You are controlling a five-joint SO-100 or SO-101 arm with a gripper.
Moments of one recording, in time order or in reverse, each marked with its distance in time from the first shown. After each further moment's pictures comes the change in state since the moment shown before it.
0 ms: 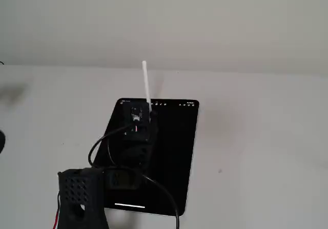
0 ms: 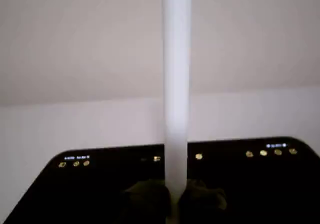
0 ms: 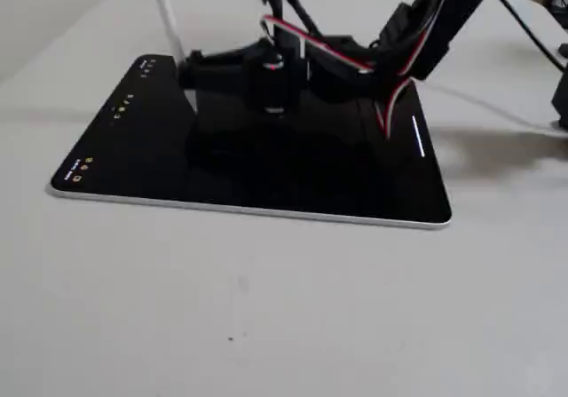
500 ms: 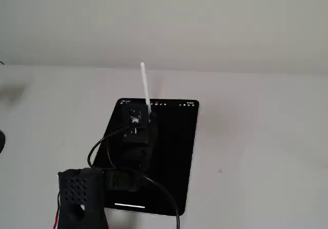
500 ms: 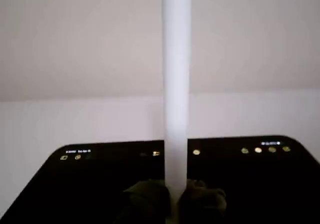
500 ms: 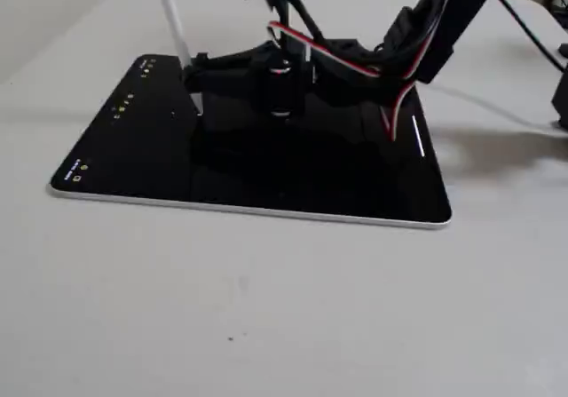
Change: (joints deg) arm 0.0 0.0 3.3 -3.4 -1.6
